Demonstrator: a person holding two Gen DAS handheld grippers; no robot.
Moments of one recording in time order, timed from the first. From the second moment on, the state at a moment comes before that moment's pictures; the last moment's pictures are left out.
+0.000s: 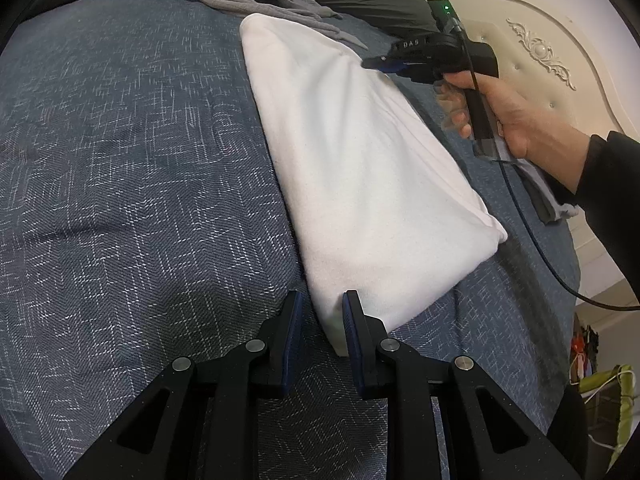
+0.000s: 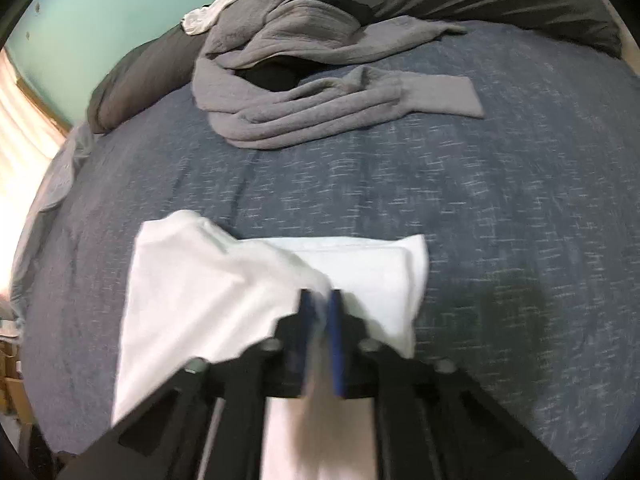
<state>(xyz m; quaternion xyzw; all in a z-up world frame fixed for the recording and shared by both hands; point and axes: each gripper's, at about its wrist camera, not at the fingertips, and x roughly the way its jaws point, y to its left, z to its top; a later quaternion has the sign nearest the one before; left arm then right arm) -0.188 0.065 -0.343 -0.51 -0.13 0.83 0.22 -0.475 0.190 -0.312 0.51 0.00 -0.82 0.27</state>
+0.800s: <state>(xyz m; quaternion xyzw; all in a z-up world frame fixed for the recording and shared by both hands) -0.190 0.077 -0.344 -0.51 -0.13 0.82 0.22 -0.482 0.105 -0.303 0.49 0.08 -0.83 0.26</state>
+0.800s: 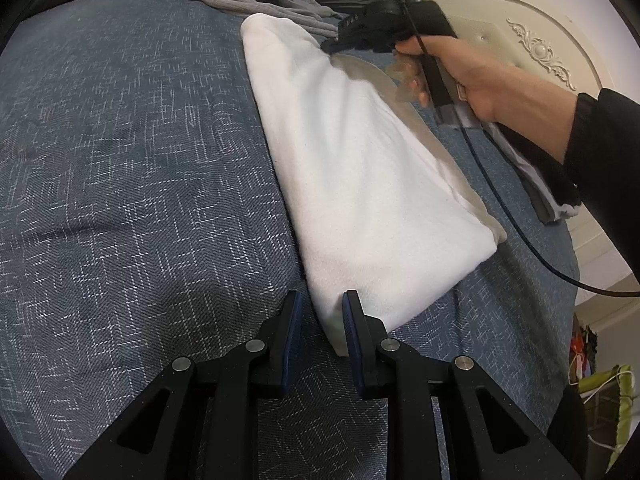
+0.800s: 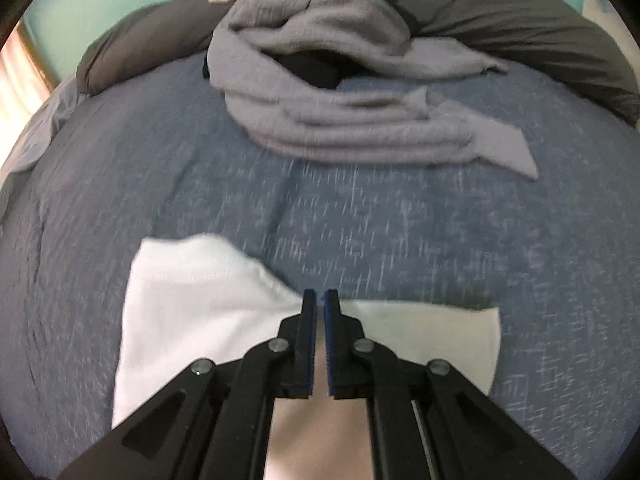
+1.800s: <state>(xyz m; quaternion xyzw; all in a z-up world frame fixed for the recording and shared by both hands) -0.192 0.088 -0.342 -0.51 -0.13 0.83 0.21 -0.465 0.161 -0.305 0.53 0.08 -0.79 0.30</state>
